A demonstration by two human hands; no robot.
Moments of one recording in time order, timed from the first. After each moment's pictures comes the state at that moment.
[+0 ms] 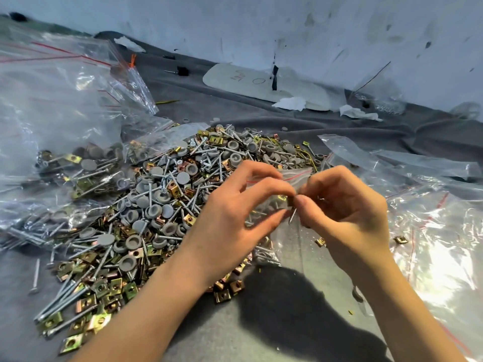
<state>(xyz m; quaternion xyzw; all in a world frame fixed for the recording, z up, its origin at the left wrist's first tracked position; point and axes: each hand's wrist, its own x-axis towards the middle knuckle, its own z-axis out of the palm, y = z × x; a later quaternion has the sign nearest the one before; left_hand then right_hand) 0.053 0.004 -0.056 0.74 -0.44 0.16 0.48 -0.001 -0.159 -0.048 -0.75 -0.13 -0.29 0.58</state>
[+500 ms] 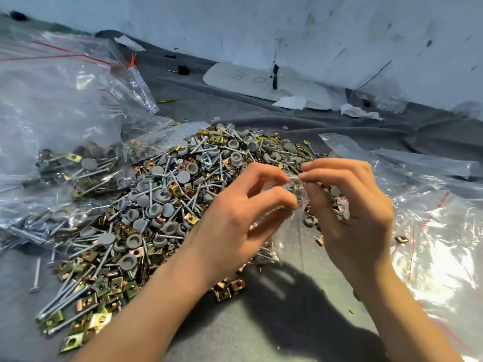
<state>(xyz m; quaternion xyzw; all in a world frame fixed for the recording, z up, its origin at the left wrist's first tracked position) 0.054 0.003 -0.059 0.74 -0.48 0.17 0.45 0.002 -0.164 -0.050 -0.83 -0.15 -0.46 0.27</state>
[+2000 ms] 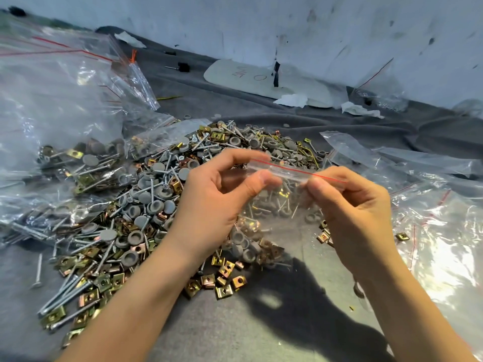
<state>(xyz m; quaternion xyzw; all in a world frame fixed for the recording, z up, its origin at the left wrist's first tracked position) 0.055 0.010 -0.042 0.58 -0.27 -0.06 0.77 0.001 -0.159 -0.047 -0.69 -0.09 -0.26 0.67</state>
